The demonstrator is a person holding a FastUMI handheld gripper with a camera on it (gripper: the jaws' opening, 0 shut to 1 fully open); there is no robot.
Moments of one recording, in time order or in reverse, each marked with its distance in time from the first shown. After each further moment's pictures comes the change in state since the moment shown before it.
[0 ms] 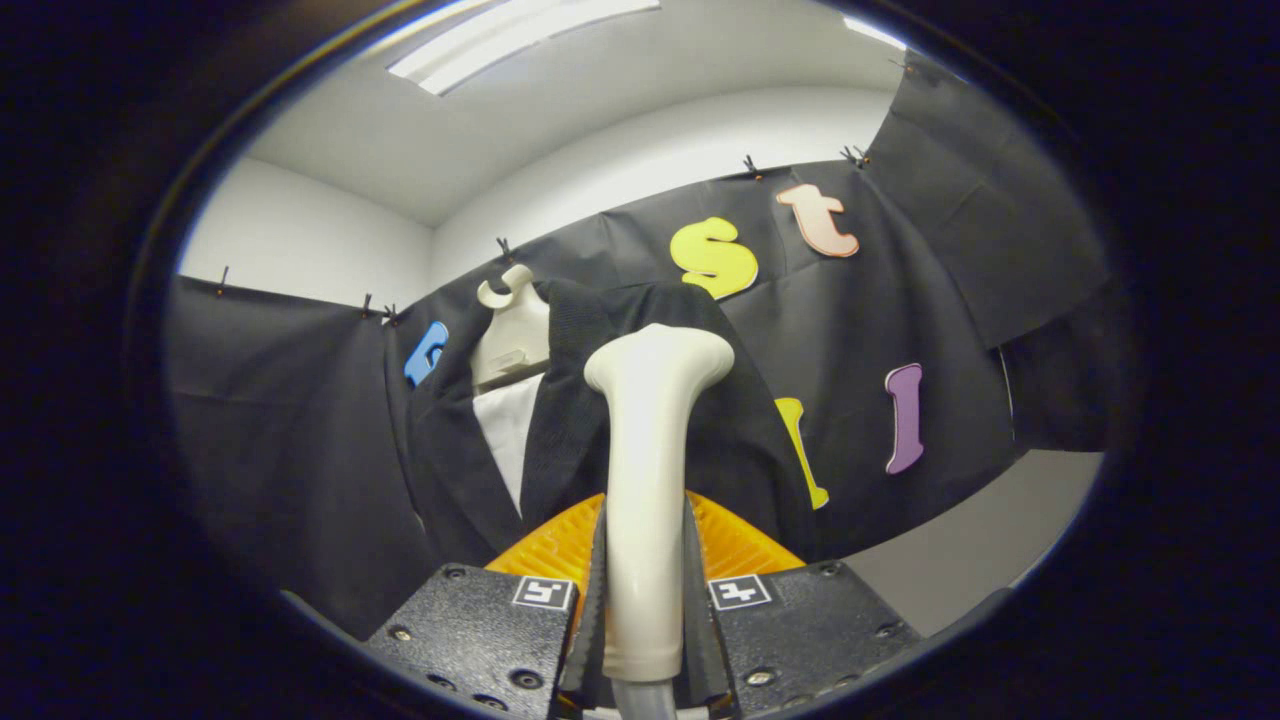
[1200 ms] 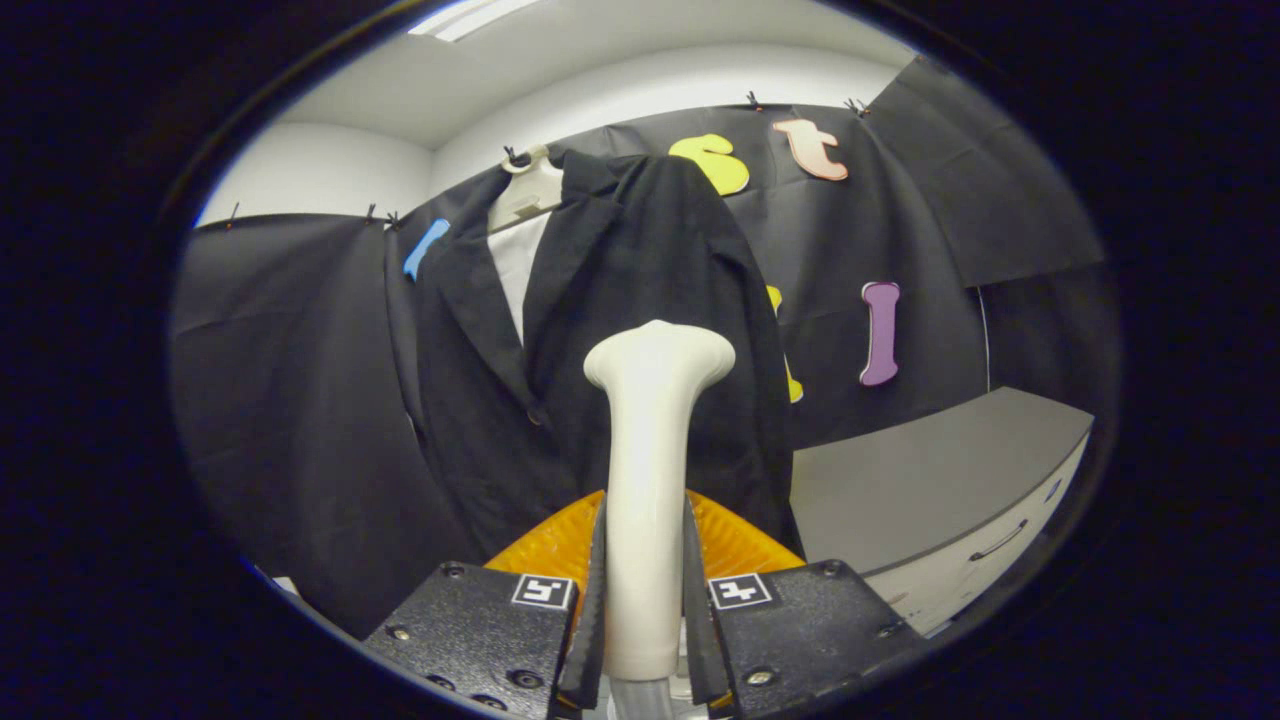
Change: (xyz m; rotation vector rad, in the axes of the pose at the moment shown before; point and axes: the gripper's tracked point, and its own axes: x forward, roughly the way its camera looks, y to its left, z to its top) arm -0.079 -0.025 -0.142 -0.059 0.273 -0.052
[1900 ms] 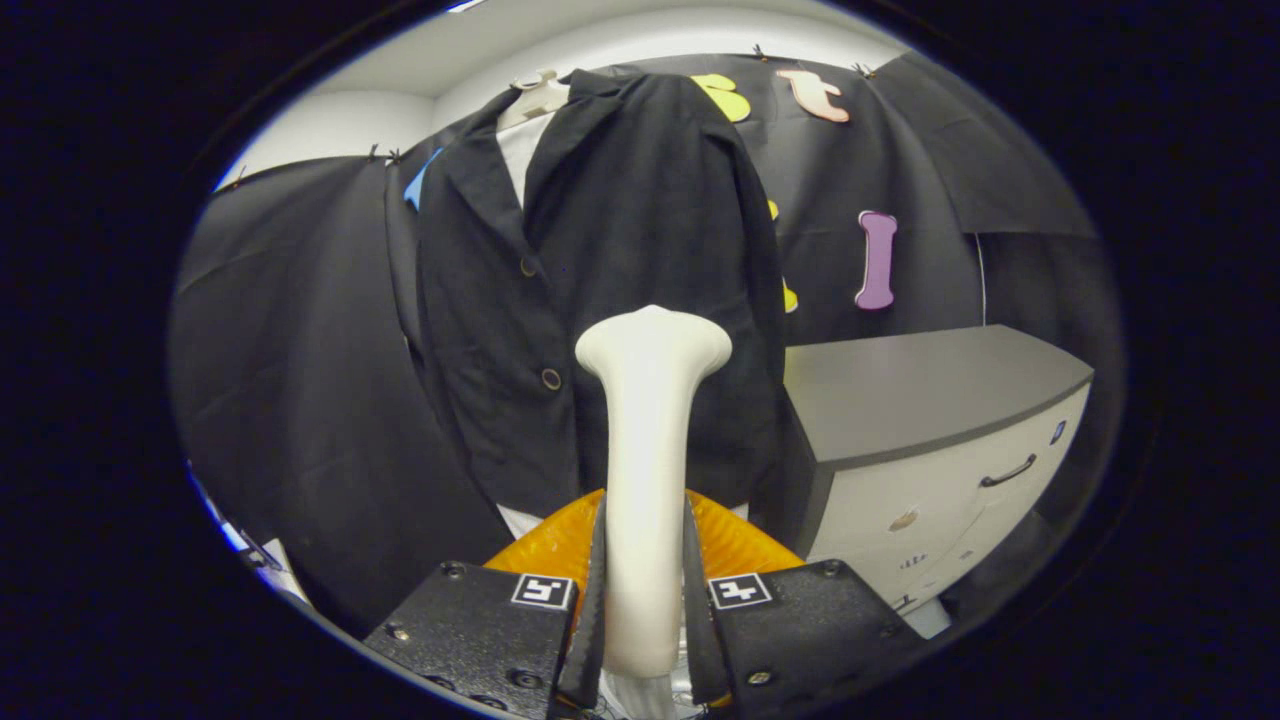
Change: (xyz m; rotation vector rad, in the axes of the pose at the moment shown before) arm -0.022 -0.017 -0.122 -0.039 0.215 -0.027
